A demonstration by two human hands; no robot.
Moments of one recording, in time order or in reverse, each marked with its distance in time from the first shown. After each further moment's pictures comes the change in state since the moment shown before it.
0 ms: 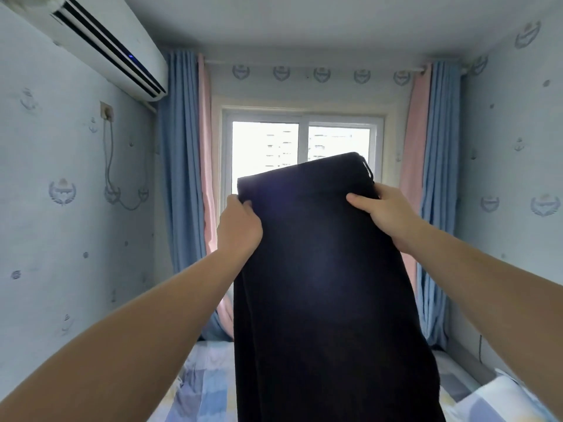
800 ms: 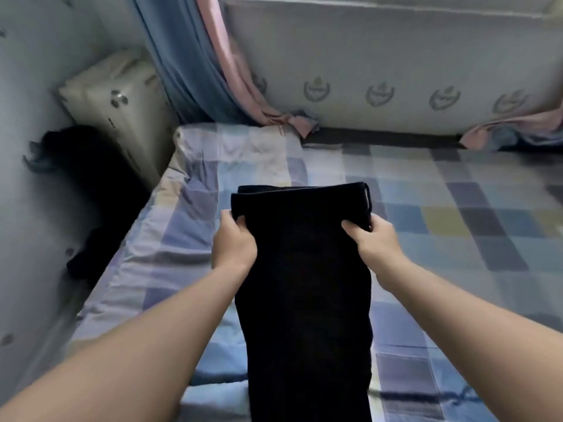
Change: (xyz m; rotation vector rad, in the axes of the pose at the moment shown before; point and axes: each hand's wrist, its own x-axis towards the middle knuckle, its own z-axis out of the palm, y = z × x) left_hand -0.104 -0.759 0.278 0.408 -0.314 -0.743; right_hand -0.023 0.766 0.352 -0.095 -0.105 0.900
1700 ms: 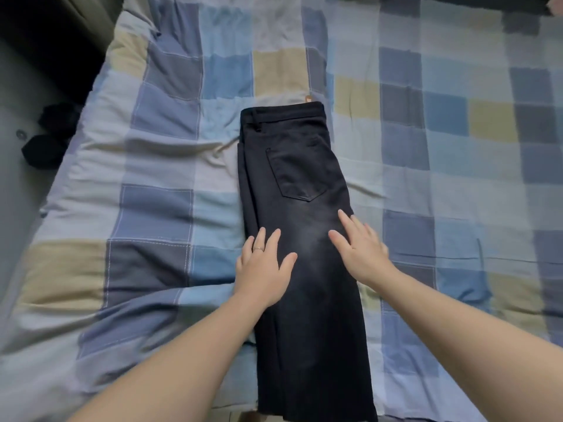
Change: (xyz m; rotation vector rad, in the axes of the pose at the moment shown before) left_hand -0.109 -0.208 0.105 0.455 -0.688 -0.028; right_hand -0.015 0.230 0.056 -0.869 -0.392 0.214
